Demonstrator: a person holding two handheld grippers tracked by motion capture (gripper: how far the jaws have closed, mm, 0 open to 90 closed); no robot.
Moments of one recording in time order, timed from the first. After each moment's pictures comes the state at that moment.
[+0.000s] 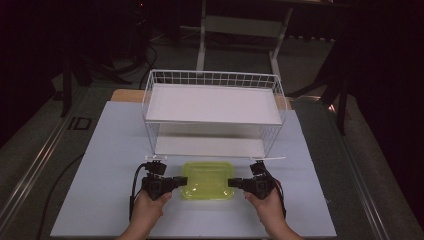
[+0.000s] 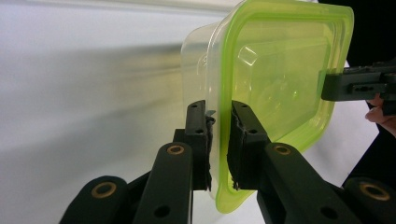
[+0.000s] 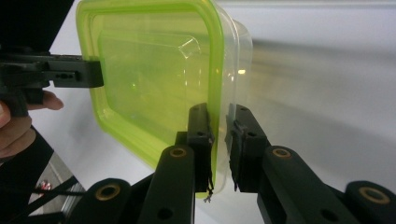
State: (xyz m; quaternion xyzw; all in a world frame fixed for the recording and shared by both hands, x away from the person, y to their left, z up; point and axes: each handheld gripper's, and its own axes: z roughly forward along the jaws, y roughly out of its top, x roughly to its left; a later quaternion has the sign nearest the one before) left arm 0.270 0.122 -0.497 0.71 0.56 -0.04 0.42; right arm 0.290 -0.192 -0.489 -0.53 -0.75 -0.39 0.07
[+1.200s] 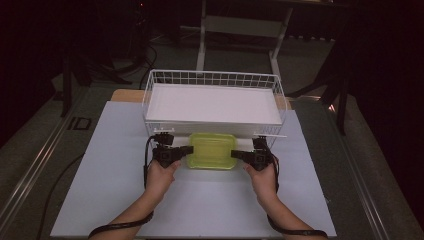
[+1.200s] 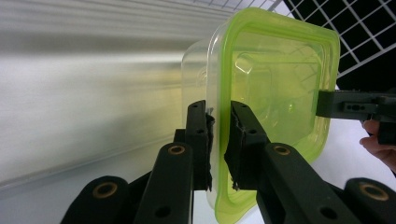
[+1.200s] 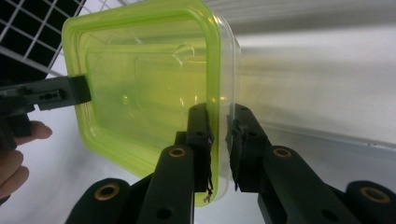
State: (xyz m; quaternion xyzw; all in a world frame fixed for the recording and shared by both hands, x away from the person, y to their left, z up) left arm 0.355 0.111 -0.497 0.69 0.56 0.01 0.46; right arm 0.364 -0.195 -0.488 -0.57 -0.71 -0.42 0.01
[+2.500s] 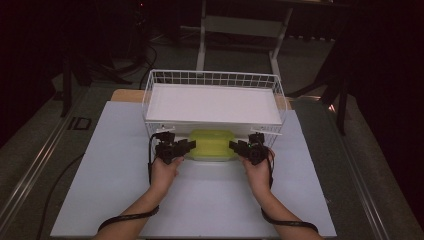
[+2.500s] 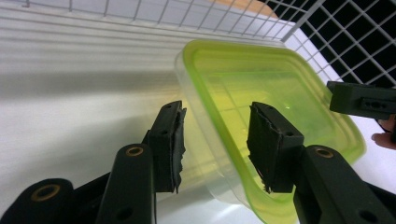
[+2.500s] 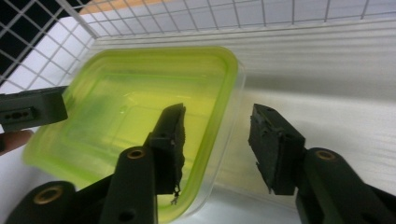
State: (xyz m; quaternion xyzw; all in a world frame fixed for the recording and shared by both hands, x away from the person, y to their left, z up) left arm 0.370 0.110 -0.514 0.68 0.54 0.06 0.50; right arm 0.384 -0.188 -0.499 -0.55 -0.70 -0.44 -0.10
